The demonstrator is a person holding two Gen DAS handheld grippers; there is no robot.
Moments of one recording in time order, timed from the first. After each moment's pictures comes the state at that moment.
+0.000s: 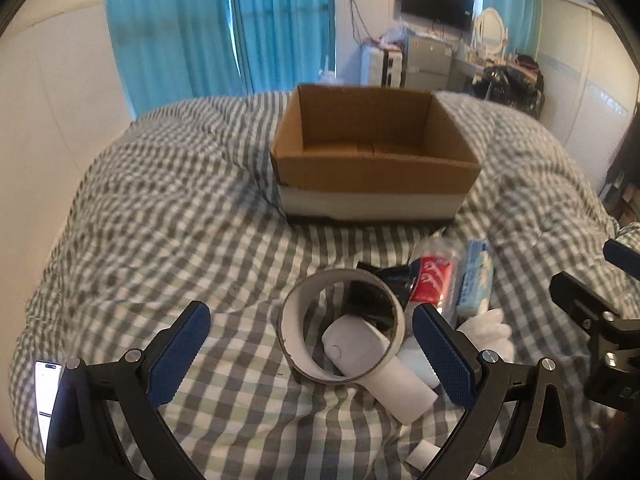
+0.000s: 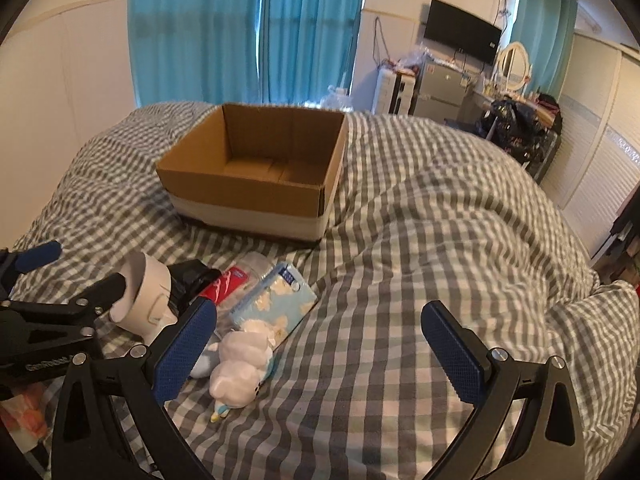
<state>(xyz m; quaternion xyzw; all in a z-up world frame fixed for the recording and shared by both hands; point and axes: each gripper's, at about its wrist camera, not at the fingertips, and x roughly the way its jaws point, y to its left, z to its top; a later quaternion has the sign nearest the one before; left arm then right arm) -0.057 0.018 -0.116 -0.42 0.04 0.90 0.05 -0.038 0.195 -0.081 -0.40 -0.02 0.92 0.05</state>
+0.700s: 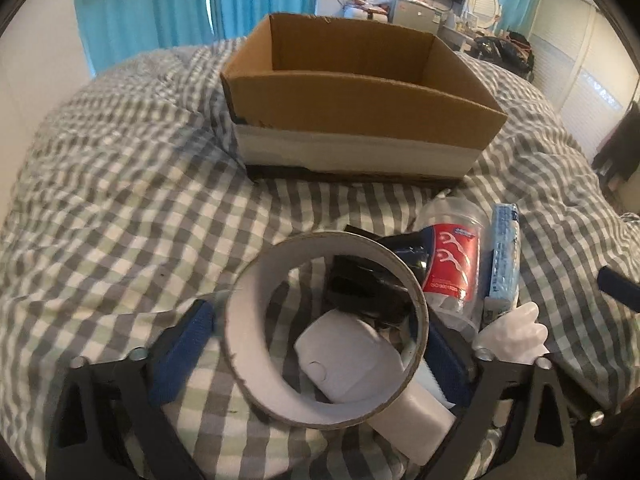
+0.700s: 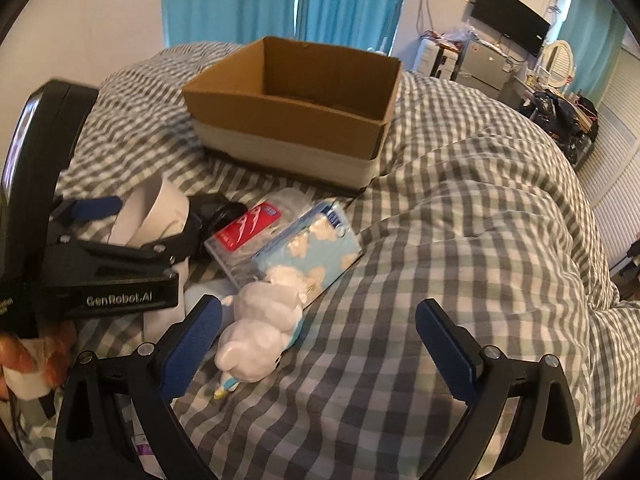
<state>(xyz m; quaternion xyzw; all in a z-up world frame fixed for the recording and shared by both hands) -0.100 0.023 -0.176 -0.49 0.02 0.86 0.11 -0.051 0.171 -0.127 -0.47 -0.07 0.88 0.00</state>
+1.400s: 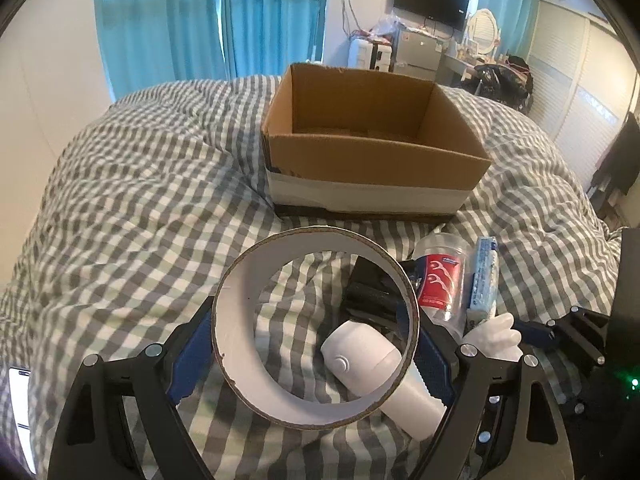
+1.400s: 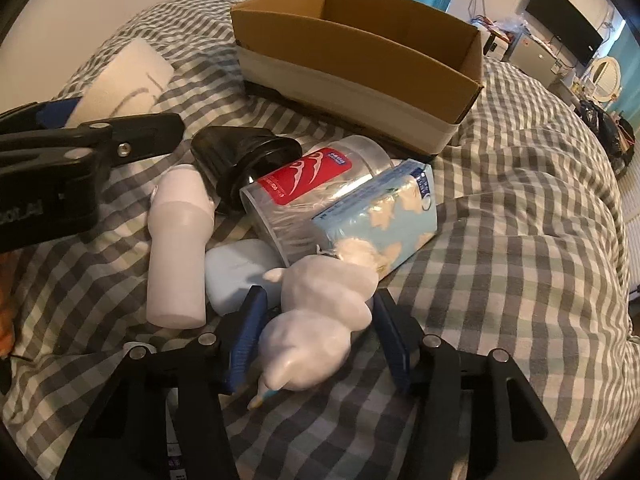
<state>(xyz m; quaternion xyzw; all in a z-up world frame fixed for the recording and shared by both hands) -0.078 0.004 -0.133 -0.44 0.02 0.89 0.09 -0.069 0.145 -0.168 -0.53 -0.11 0.84 -0.06</state>
